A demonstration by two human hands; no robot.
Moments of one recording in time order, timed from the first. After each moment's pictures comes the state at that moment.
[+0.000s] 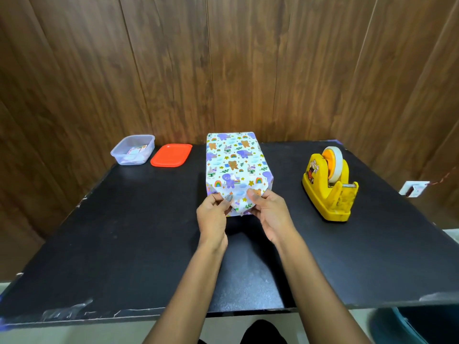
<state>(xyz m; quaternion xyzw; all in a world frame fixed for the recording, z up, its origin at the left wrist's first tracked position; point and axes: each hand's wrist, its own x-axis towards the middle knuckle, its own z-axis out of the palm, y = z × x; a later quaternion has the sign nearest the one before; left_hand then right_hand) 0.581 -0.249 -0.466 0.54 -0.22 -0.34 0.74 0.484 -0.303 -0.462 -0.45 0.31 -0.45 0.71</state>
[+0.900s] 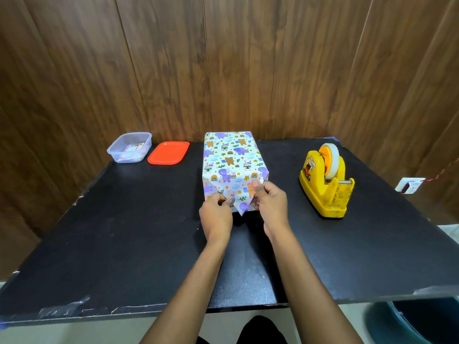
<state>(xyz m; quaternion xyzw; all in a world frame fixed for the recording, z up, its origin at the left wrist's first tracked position) 0.579 -0.263 -0.477 0.75 -0.30 -0.17 0.56 0.492 -0.317 -0.475 -0.51 0.41 -0.52 0.56</state>
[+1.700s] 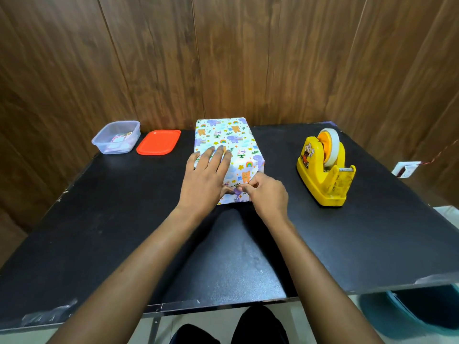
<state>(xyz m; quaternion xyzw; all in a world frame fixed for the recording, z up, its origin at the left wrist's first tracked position) 0.639 -0.287 -0.469 0.63 -0.66 0.39 0.14 0.486 -0.328 -0.475 -0.74 0.55 -0.32 0.20</state>
